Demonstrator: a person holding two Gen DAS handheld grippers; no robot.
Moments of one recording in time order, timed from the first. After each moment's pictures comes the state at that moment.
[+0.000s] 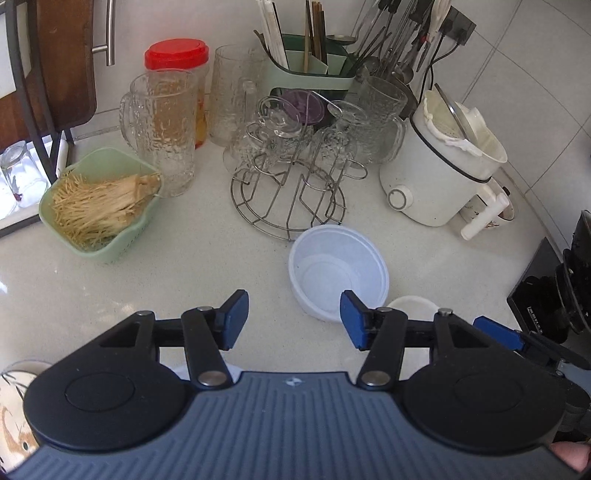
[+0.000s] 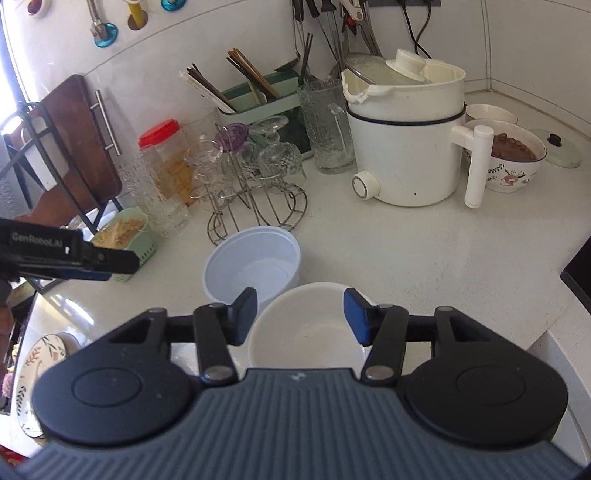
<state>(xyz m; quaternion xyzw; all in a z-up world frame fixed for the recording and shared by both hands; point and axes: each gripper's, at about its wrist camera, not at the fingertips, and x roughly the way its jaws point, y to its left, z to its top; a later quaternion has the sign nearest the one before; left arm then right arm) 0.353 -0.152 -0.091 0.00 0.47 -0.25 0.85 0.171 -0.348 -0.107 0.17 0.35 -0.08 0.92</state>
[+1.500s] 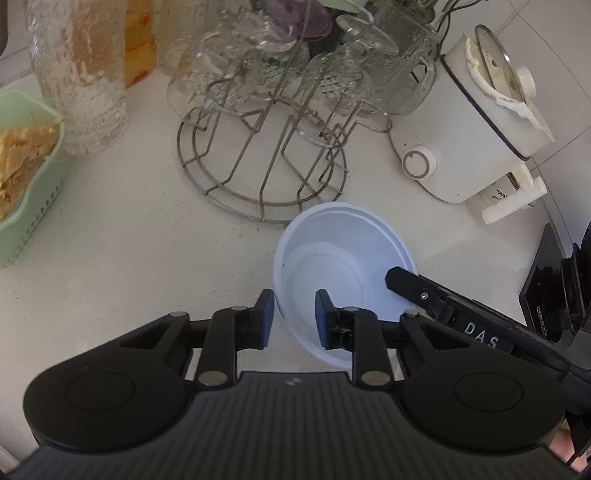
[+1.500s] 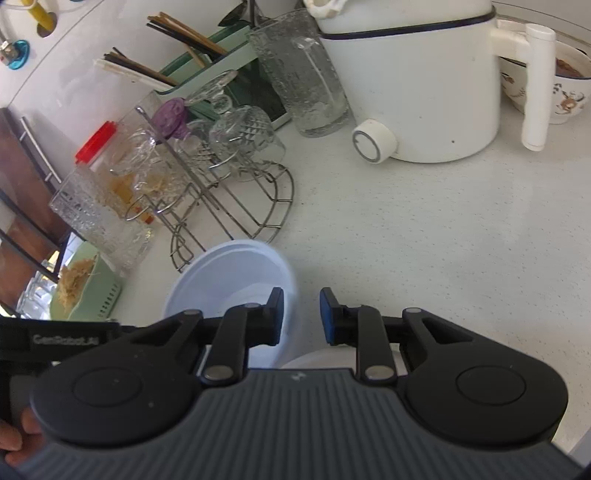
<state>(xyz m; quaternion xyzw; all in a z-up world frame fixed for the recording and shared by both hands) 0.435 -0.216 -0.177 -0.02 0.55 -0.28 0.79 0.274 -0.376 -0.178 0.27 0.38 -0.08 0.88</state>
